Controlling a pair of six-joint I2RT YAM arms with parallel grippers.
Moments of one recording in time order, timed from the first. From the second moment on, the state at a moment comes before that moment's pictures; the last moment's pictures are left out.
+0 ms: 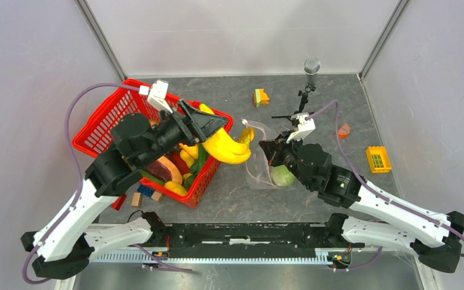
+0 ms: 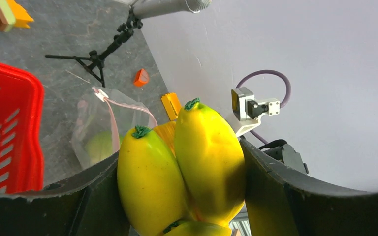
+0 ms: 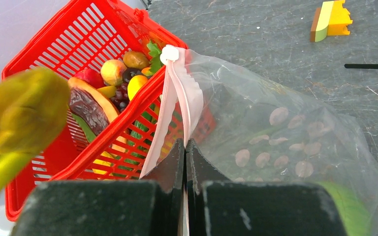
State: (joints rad) left arm -0.84 0.91 1.35 -0.51 -0.07 -0.89; right arm 1.05 0.88 0.86 -0.17 0.50 0.55
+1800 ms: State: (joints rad) left arm -0.97 0.98 1.09 -0.13 -0.17 -0.44; right arm 1.05 0.76 0.77 -0.01 0.40 0.62
